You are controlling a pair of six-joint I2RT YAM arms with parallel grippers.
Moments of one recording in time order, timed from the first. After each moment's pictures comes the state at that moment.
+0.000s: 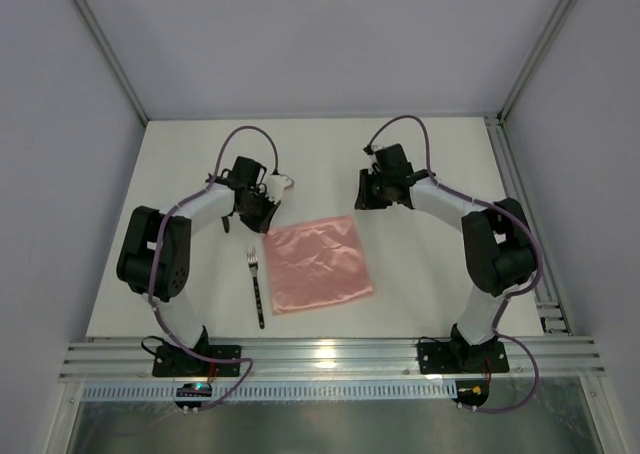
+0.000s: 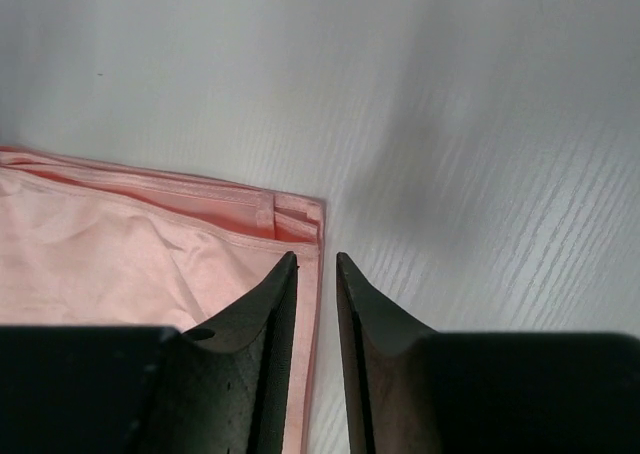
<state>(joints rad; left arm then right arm) -0.31 1.77 1.13 -0.53 0.28 0.39 0.41 1.81 1.19 -0.27 -0.20 0.31</state>
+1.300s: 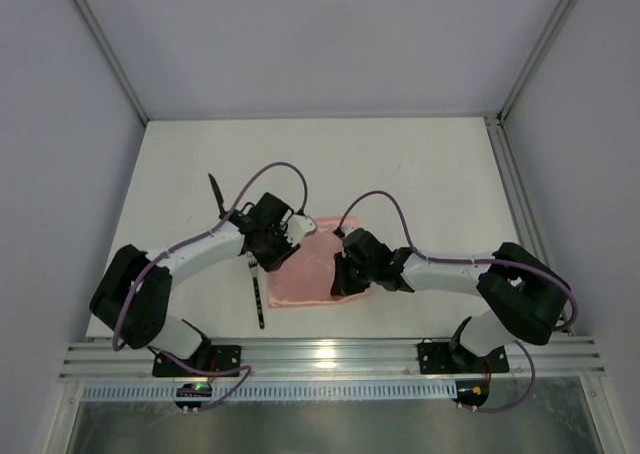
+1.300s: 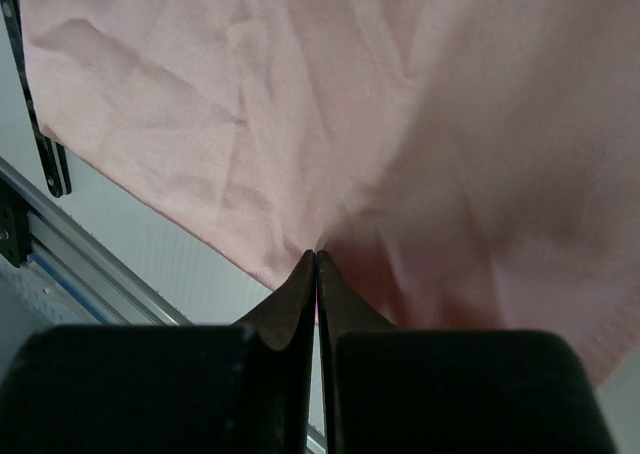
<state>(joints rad) -0.61 1.47 0.91 -0.59 0.14 0.34 0.89 1.49 0.65 -0.04 -0.18 0.66</state>
